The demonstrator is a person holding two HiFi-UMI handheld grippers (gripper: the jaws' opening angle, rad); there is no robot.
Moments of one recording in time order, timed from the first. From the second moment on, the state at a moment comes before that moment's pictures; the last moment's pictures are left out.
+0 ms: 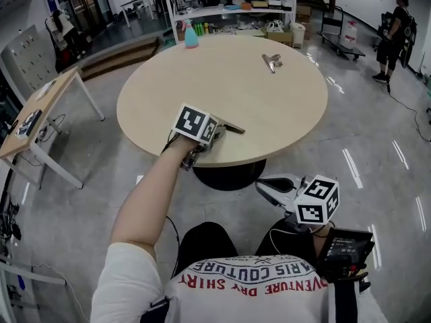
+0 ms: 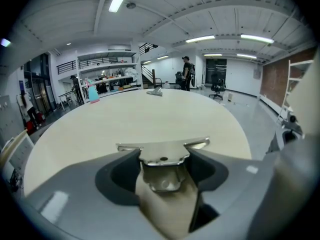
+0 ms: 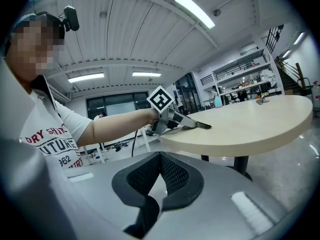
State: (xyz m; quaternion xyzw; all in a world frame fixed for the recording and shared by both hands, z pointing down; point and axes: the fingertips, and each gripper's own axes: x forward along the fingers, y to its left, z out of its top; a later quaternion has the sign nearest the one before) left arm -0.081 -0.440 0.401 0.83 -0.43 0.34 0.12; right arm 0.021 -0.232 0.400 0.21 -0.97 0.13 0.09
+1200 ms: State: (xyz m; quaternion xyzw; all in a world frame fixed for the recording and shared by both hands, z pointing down) left arm -0.097 -0.233 0.366 0.88 -0.45 0.11 -0.01; right arm 0.015 -0.231 0.387 0.20 -0.97 0.11 0.09
